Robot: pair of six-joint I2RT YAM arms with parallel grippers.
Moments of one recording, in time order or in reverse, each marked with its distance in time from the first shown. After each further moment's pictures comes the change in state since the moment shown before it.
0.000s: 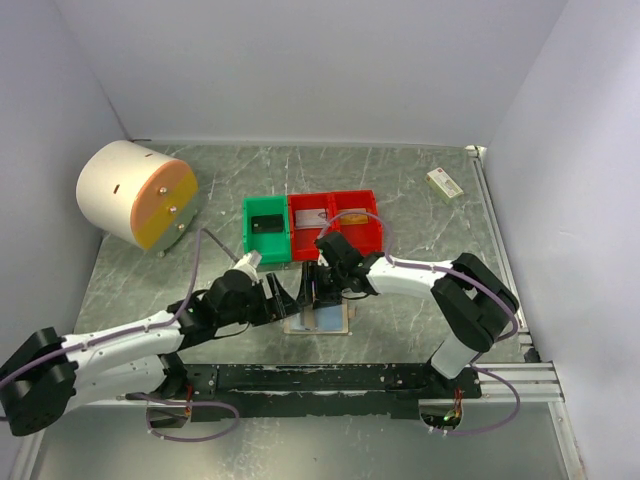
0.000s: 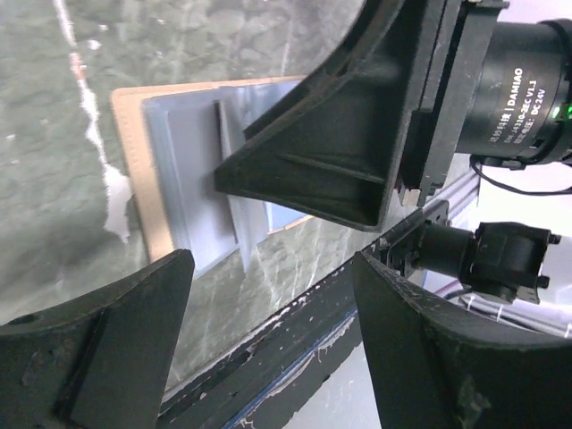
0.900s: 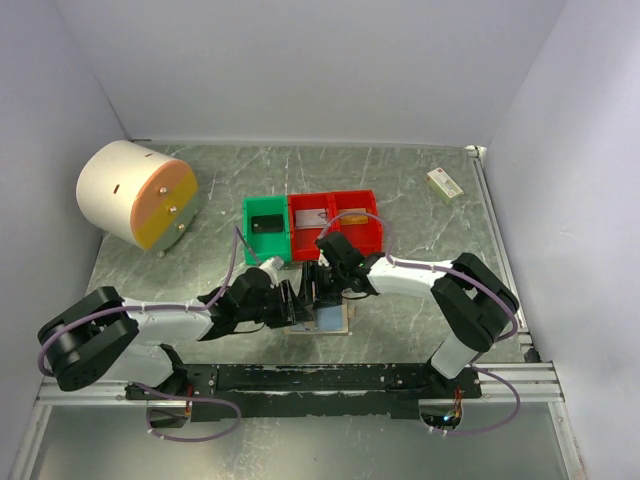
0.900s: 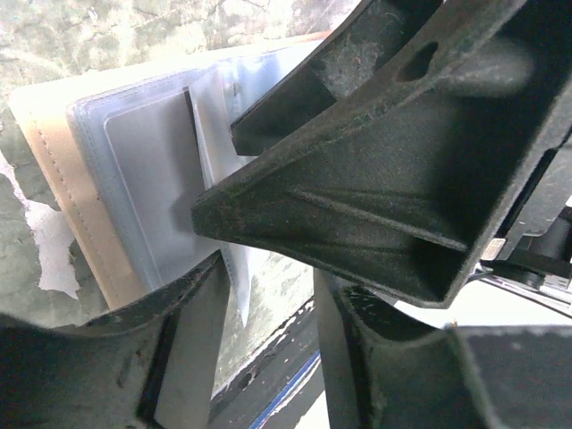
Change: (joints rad) left arm -0.010 0.374 0.021 0.309 0.163 0.015; right arm -0.008 0.000 -0.008 0.013 -0.019 0.005
